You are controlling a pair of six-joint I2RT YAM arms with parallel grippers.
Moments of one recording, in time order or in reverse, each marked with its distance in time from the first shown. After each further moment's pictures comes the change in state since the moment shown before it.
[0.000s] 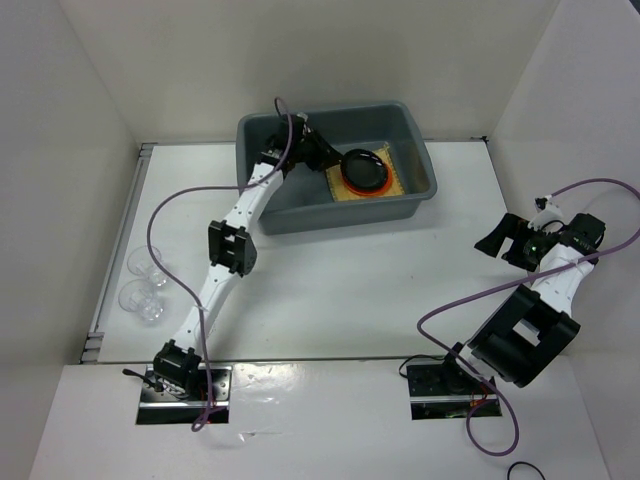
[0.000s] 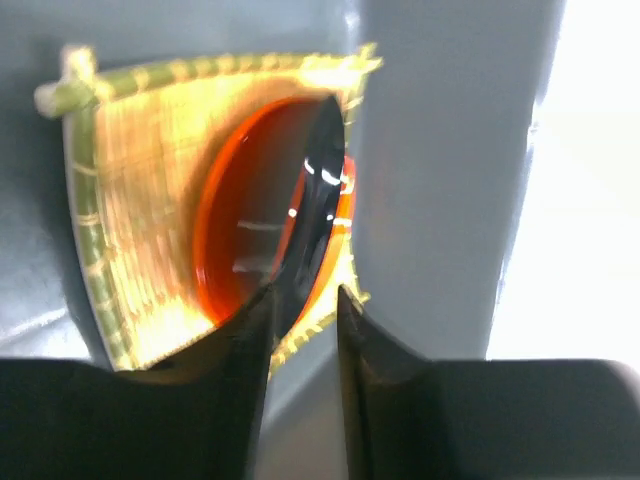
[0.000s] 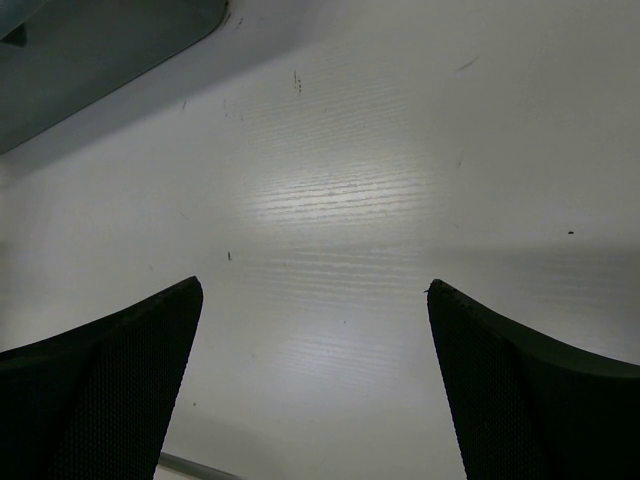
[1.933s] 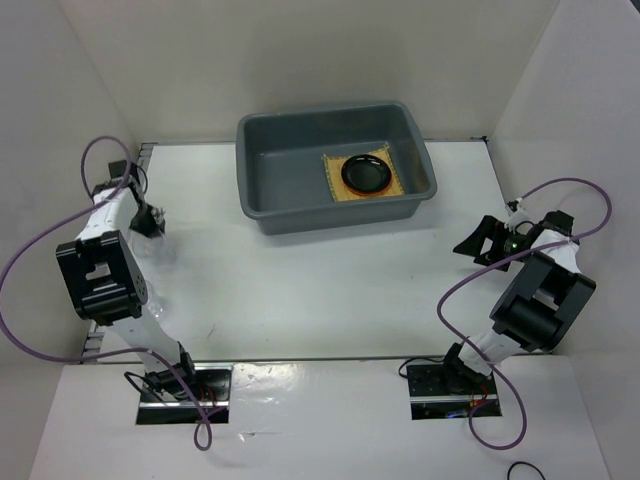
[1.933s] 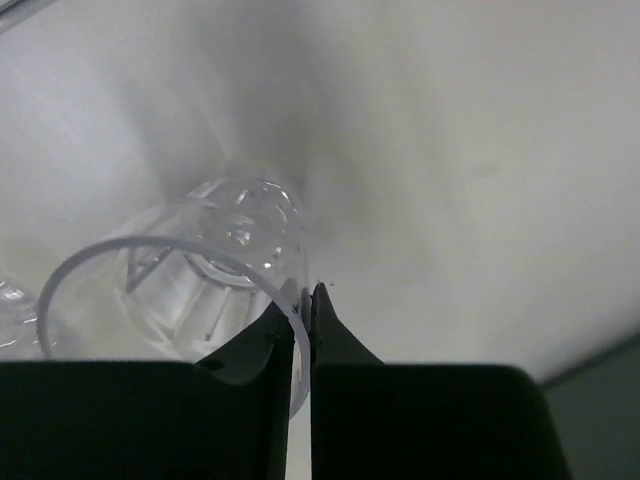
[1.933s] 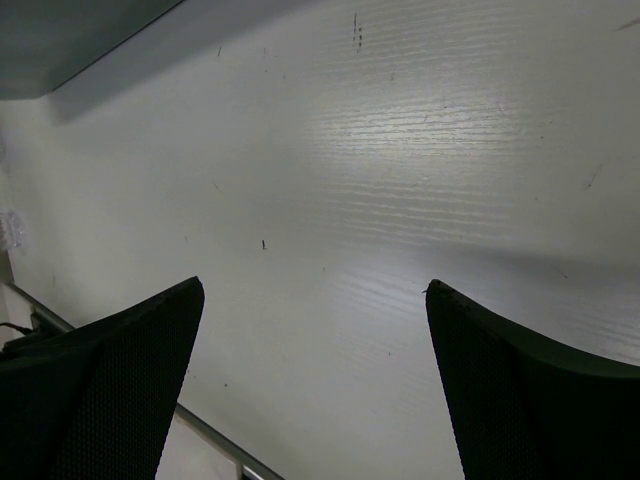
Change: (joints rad) left arm 0.703 -1.239 -1.793 -0.169 -0.613 0.231; right arm 0.120 0.240 0.001 0.014 -0.079 -0.011
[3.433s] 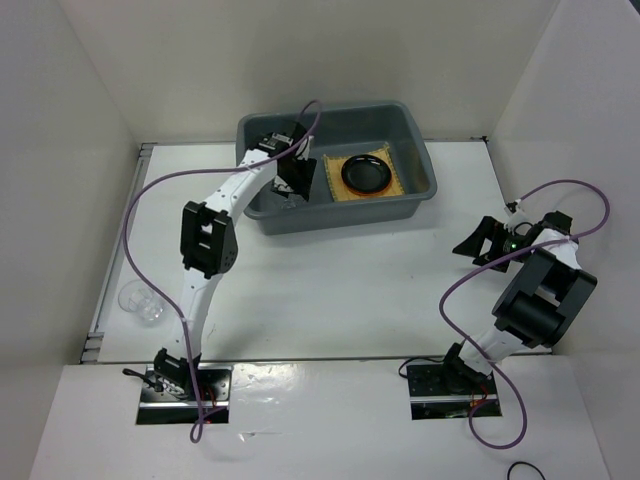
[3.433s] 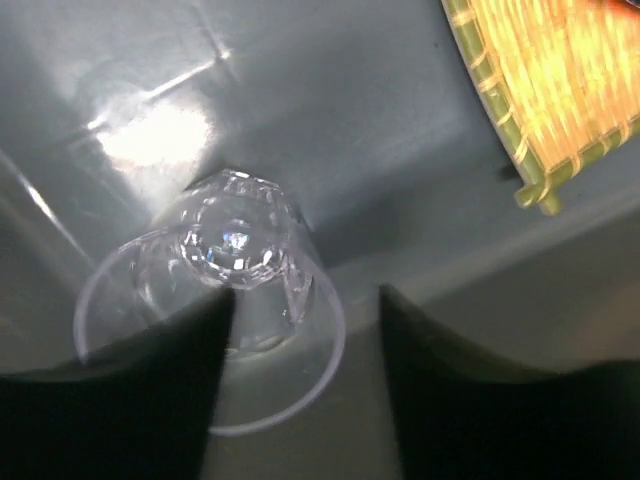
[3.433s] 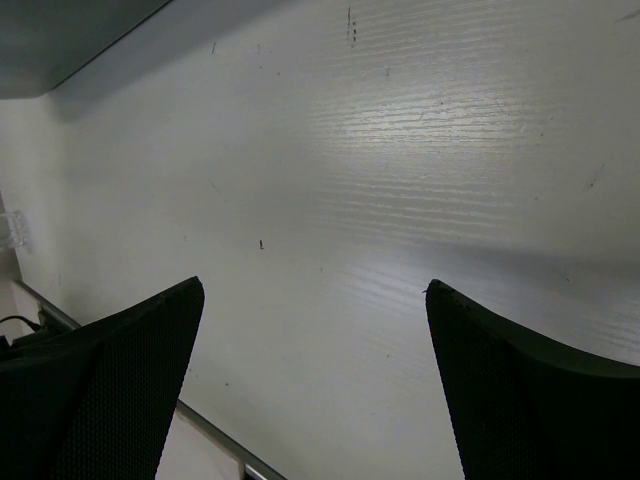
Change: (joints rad) left arm -0.751 0.645 1.026 -0.234 0.209 0.675; right arm 0.000 0.030 0.004 0.000 -0.001 0.001
